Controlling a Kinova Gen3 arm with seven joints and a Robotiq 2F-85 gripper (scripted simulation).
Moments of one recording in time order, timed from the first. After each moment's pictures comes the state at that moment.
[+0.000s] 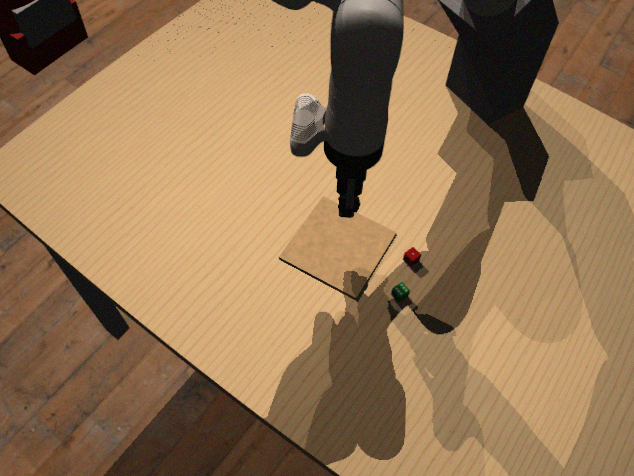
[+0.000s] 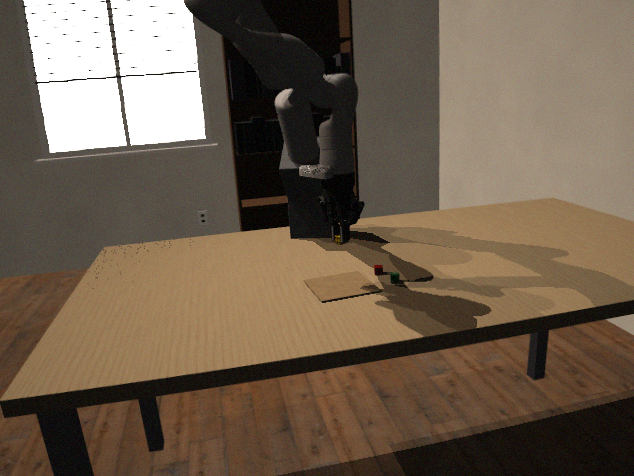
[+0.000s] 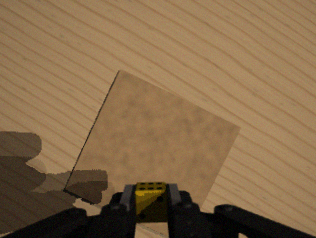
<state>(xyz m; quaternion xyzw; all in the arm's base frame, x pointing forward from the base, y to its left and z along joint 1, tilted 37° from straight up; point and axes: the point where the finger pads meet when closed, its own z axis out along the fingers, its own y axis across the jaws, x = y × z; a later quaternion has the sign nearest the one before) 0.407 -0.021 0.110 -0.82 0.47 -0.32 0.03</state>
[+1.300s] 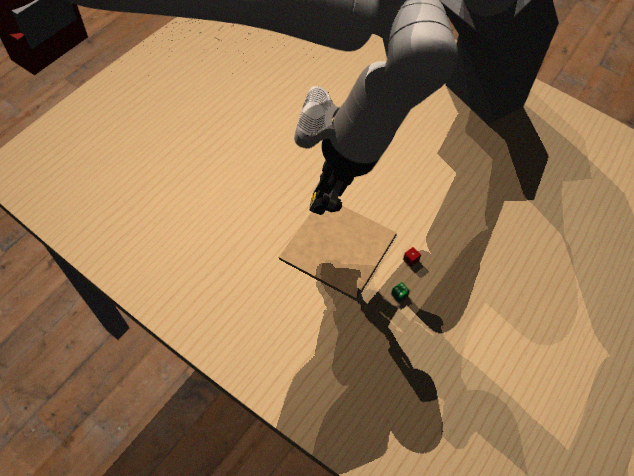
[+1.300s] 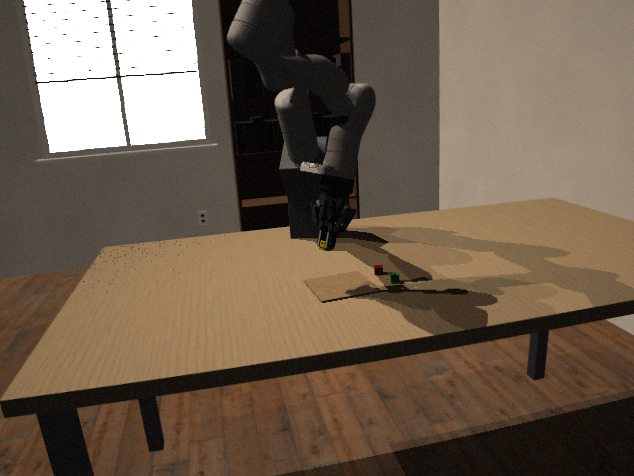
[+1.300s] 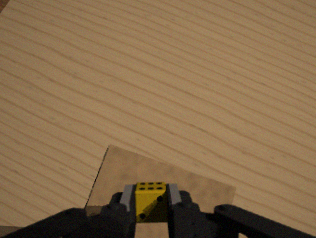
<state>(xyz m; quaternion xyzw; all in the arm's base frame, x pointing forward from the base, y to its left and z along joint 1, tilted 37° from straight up) 0.418 -0.056 0.120 -0.74 0.52 -0.43 -0.02</state>
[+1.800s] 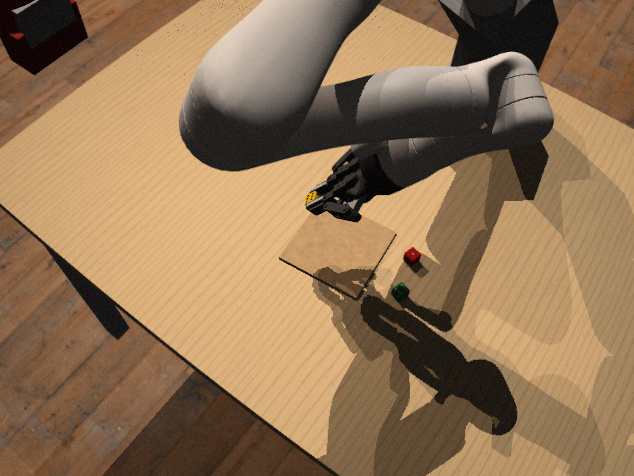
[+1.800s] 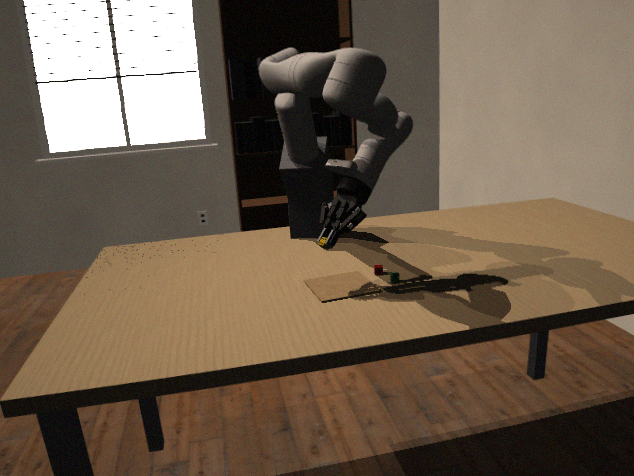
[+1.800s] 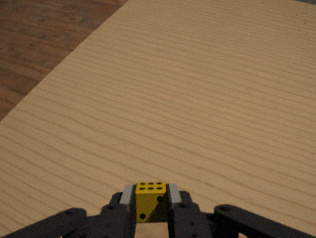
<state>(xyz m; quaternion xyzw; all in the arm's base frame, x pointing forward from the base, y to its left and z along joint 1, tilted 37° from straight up) 0.420 -0.052 0.126 -0.63 0.50 -0.58 -0.13</state>
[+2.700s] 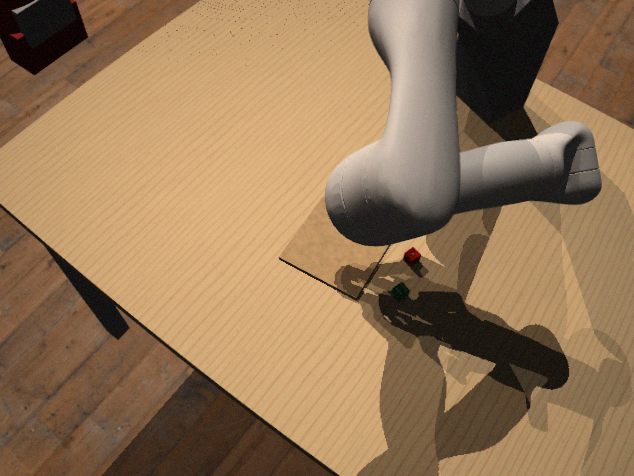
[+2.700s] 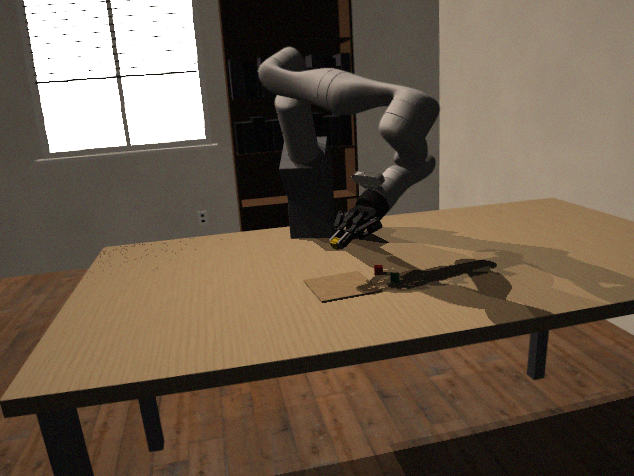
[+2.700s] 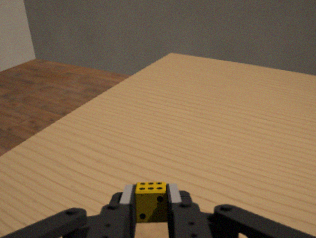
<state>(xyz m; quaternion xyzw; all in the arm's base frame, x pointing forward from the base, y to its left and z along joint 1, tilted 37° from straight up) 0.414 -0.025 0.098 -0.53 0.45 -0.69 -0.22</state>
